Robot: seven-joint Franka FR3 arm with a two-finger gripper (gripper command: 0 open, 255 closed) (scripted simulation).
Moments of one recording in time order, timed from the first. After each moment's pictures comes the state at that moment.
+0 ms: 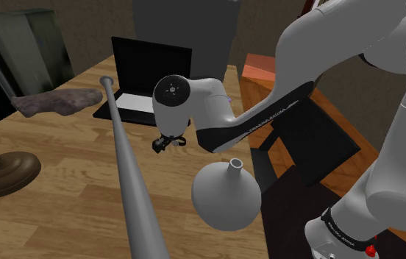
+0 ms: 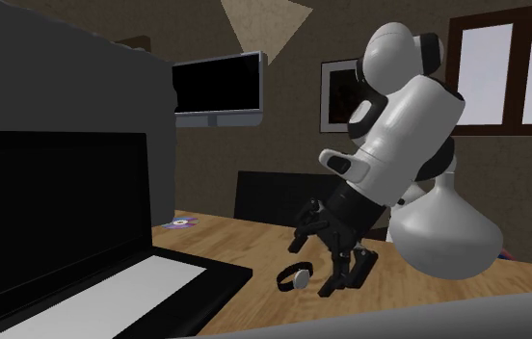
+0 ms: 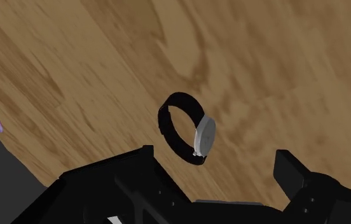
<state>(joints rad) 0.04 0.28 0.59 -2.05 -0.93 2.26 1.06</state>
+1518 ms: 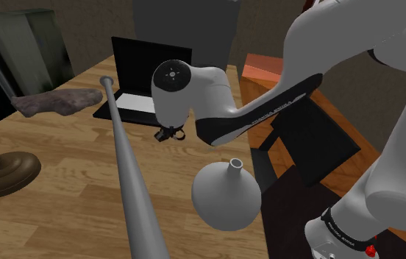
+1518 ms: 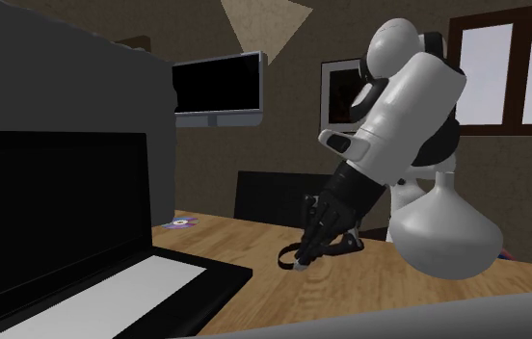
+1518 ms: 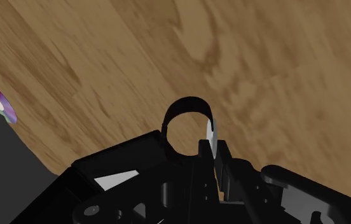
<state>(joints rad) 0.03 0.23 0.61 -2.04 -0.87 2.23 0.99</state>
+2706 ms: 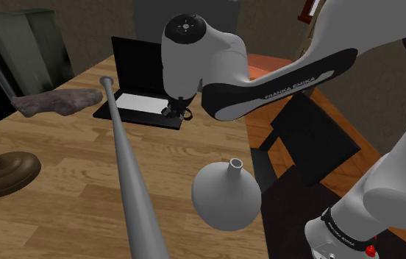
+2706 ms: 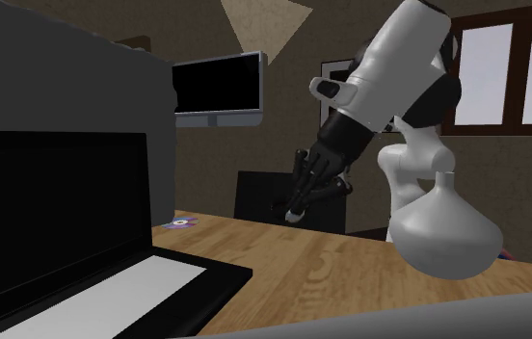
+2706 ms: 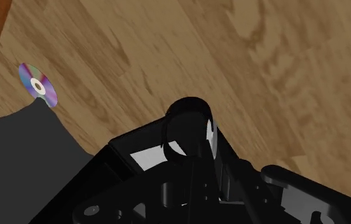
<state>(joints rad) -0.03 0.07 0.62 -2.03 -0.70 2.18 0.79</state>
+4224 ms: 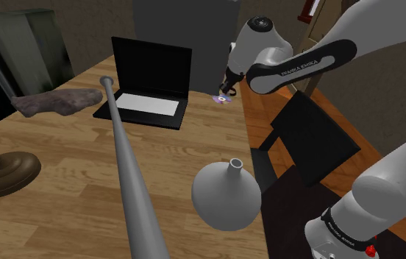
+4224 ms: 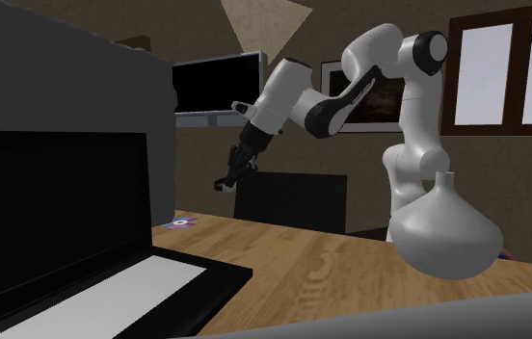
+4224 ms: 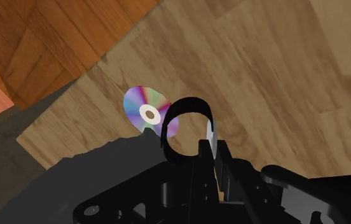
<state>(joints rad) -0.31 -0.07 0.30 -2.26 -0.56 2.59 0.24</state>
